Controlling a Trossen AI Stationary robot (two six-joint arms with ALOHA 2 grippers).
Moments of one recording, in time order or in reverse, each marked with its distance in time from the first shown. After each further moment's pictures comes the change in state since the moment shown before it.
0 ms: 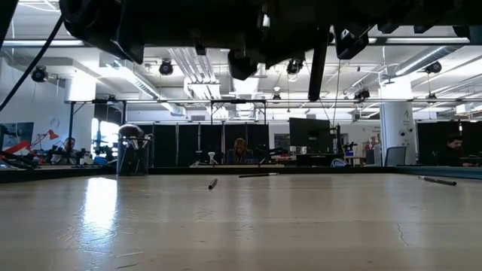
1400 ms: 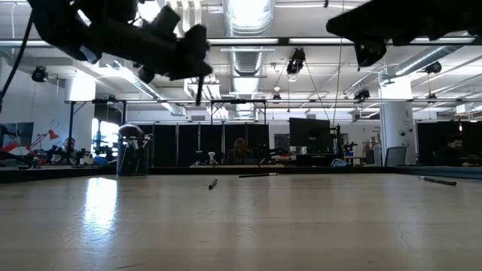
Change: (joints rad) left arm 0.321 -0.573 -0.489 -0.081 -0.472 0.055; right arm -0.017 -0.241 -0.096 -0.239 0.097 0.006
